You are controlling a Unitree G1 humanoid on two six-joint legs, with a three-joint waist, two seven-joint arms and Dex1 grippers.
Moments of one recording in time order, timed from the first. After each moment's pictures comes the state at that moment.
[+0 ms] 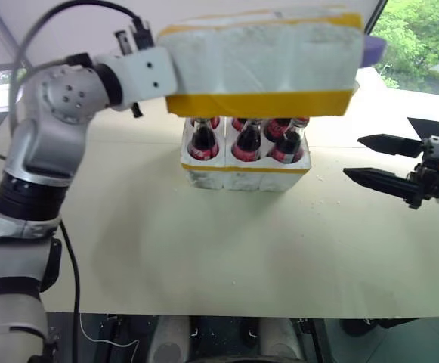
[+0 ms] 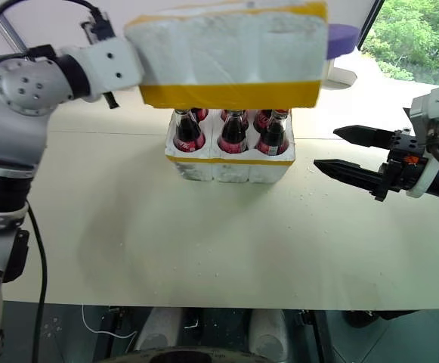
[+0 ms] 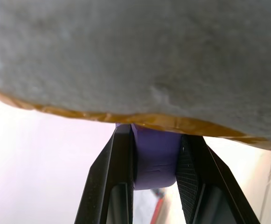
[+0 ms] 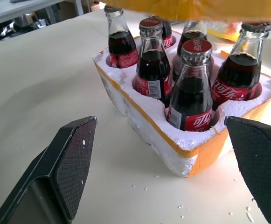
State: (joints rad) left arm -0.99 0.76 -0.23 -0.05 0.29 0.27 -0.81; right arm -0.22 -1.05 -0.54 -0.30 0.91 0.82 1.01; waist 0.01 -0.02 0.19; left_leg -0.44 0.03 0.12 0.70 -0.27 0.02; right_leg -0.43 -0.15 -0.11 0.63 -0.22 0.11
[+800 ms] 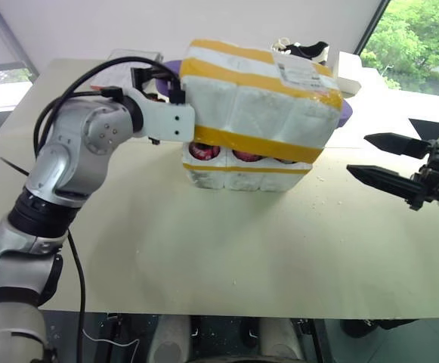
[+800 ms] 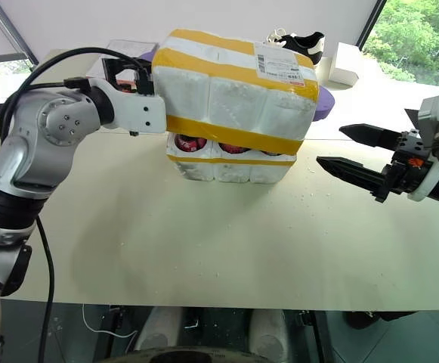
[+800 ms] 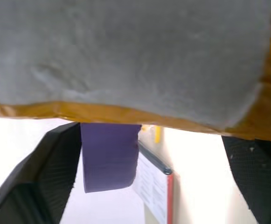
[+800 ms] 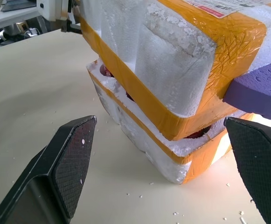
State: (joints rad) left arm -0.88 0.79 -0.31 -0.15 0.55 0.20 -0.85; right arm -0.18 -1.02 -0.60 -0.35 0.95 0.82 0.95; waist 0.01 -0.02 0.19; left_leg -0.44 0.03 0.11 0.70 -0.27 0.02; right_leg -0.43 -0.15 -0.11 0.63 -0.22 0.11
